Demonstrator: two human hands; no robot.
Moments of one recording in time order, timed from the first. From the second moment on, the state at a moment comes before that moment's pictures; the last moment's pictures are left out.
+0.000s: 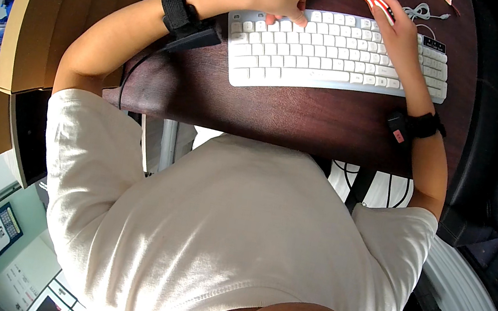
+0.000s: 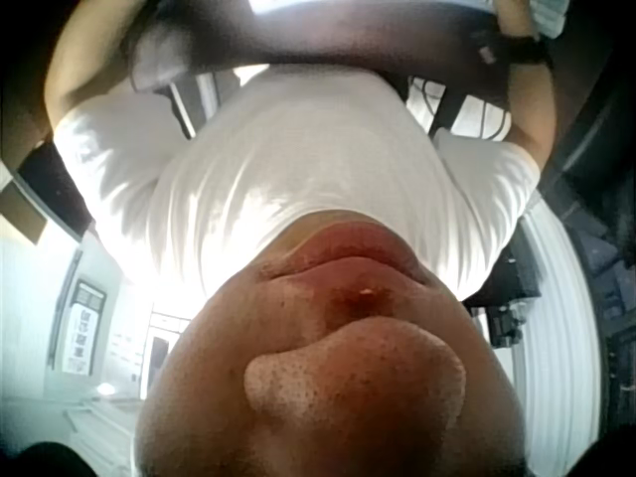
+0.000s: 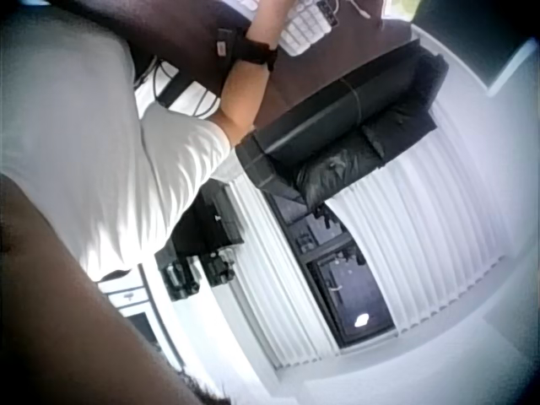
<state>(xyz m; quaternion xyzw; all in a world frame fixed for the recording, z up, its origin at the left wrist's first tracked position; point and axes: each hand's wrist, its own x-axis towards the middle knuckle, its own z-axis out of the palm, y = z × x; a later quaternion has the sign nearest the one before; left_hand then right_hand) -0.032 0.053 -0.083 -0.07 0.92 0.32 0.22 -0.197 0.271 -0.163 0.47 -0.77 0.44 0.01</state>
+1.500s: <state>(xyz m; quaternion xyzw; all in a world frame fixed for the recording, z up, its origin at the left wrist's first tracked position) -0.157 -0.095 -0.130 0.02 0.99 0.11 0.07 -0.193 0.276 -0.153 0.36 -0.75 0.55 -0.08</state>
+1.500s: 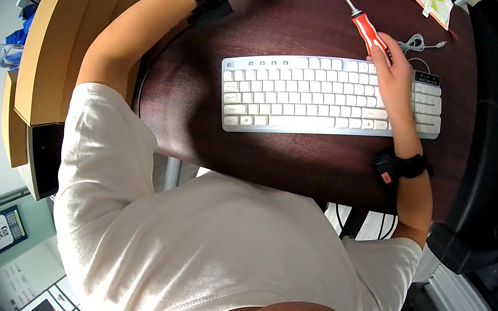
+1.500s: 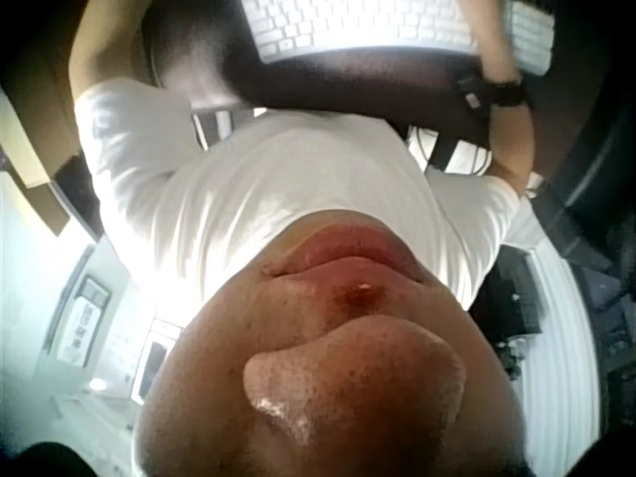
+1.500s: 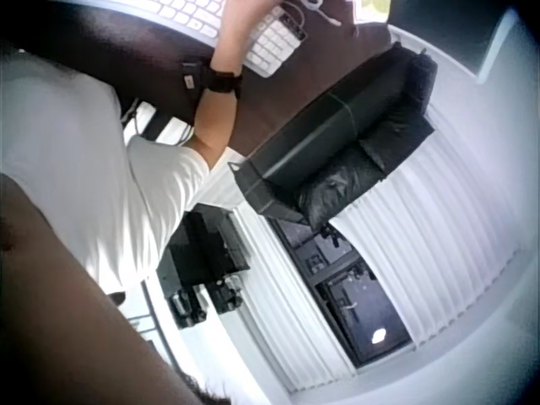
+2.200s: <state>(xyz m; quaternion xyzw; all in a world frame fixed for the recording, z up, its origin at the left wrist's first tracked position) -0.140 -0.087 -0.109 0.04 1.00 0.02 0.08 -0.193 0.277 -0.151 0.37 -0.75 0.55 -0.09</state>
